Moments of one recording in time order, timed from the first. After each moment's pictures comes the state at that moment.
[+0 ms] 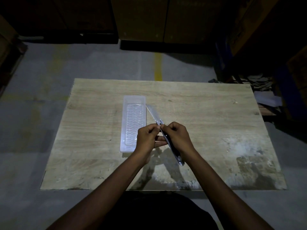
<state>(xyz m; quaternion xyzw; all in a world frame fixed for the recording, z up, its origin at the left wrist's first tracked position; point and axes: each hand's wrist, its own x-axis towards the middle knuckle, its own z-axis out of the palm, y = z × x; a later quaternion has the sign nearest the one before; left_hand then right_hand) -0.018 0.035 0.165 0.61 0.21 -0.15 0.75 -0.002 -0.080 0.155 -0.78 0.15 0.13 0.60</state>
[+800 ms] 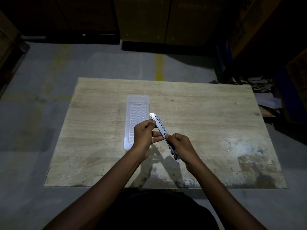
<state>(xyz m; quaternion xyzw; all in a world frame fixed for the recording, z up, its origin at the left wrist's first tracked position) -0.017 0.057 0.172 0.57 0.27 -0.13 0.76 -0.040 -0.082 0.162 -0.75 0.17 0.23 0.59</state>
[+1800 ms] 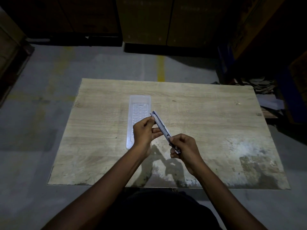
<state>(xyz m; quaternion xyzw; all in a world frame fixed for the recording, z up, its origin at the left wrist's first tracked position) -0.018 0.058 0.179 0.55 0.28 -0.06 0.78 -0.054 -0.083 0.171 -0.64 0.19 0.20 0.71</state>
